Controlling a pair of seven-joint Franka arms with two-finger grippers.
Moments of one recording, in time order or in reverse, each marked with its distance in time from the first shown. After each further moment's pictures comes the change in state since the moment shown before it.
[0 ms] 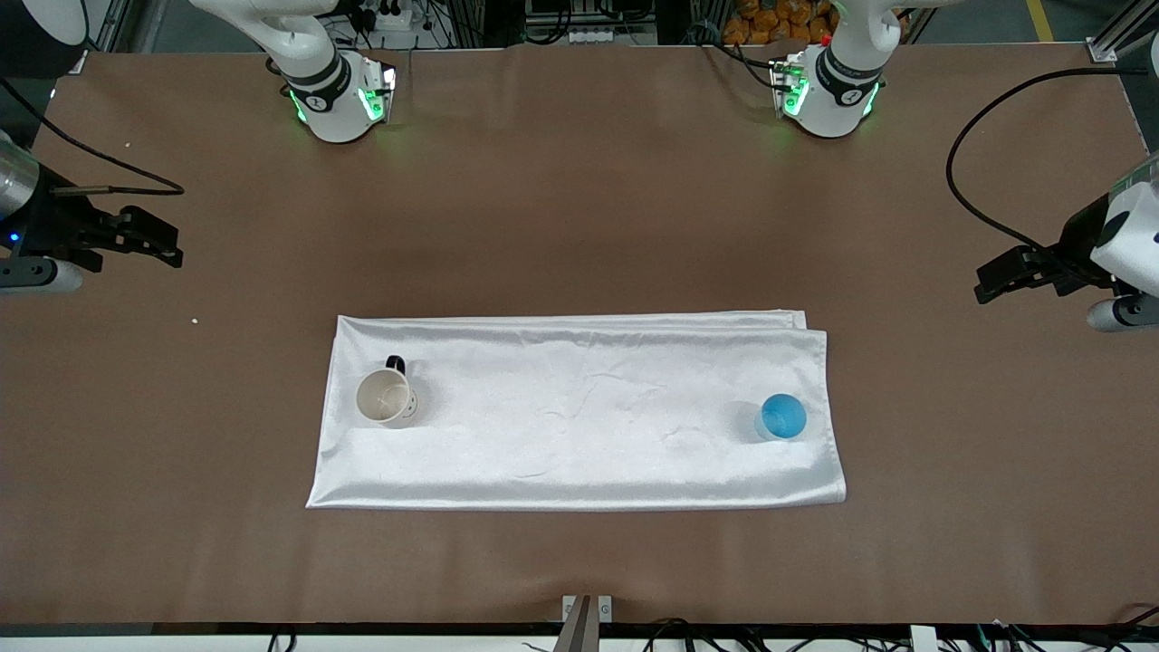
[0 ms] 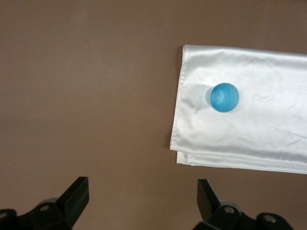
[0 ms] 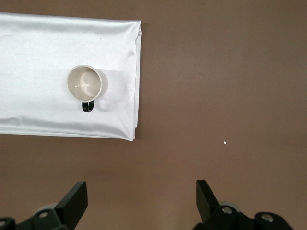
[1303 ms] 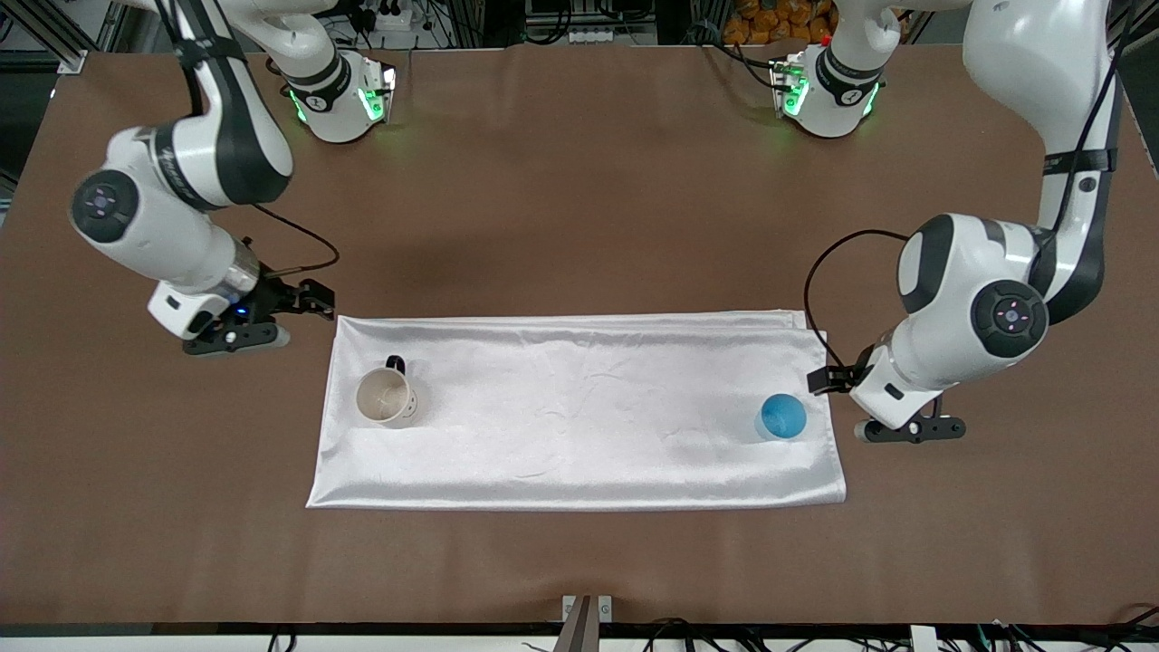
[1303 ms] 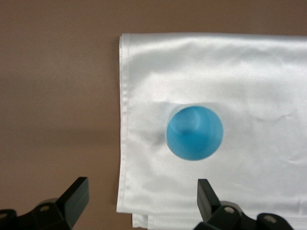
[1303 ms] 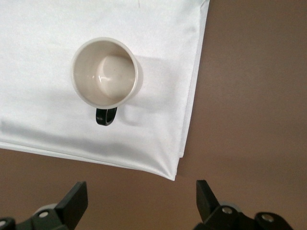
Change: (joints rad) left arm -0.131 0.354 -0.029 -0.093 0.000 0.413 -0.095; right arm 0.089 0.068 0.041 -0.541 0.081 0.628 0.002
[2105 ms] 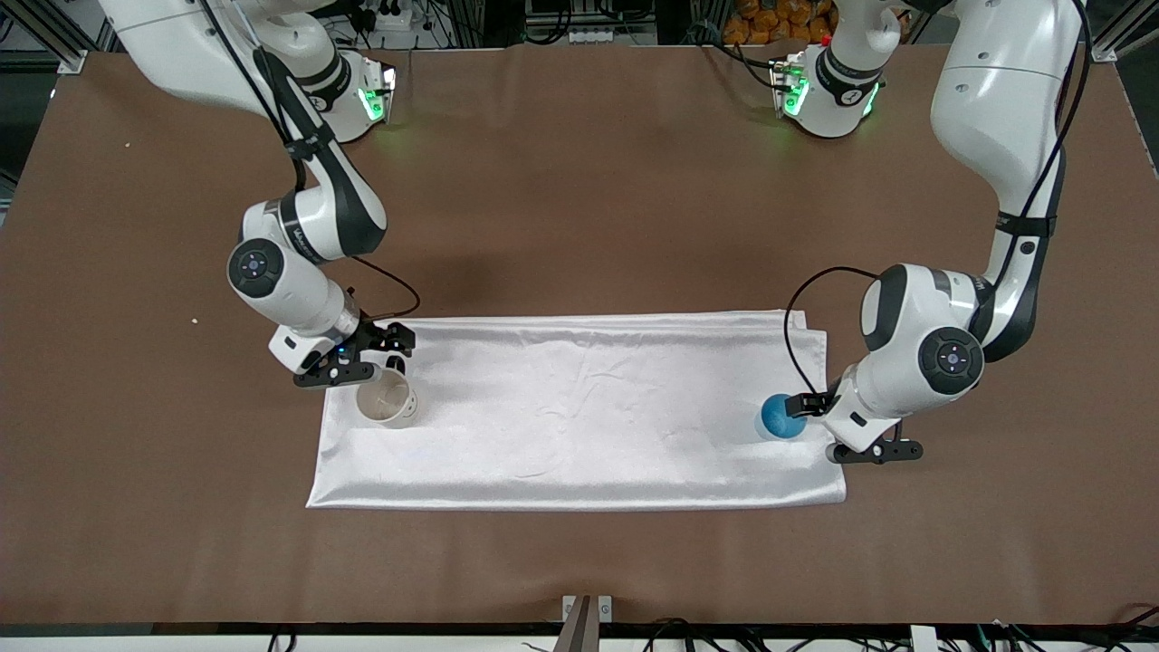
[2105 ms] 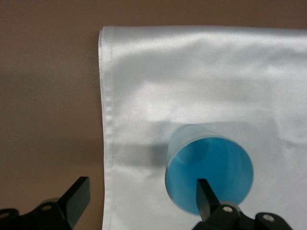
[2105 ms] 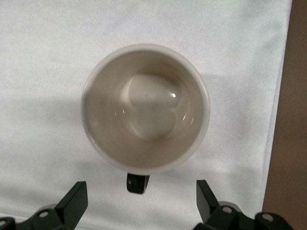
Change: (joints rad) left arm -0.002 0.142 0.001 0.000 0.000 0.149 0.000; right arm 0.115 0.269 0.000 0.025 0.000 0.320 0.149
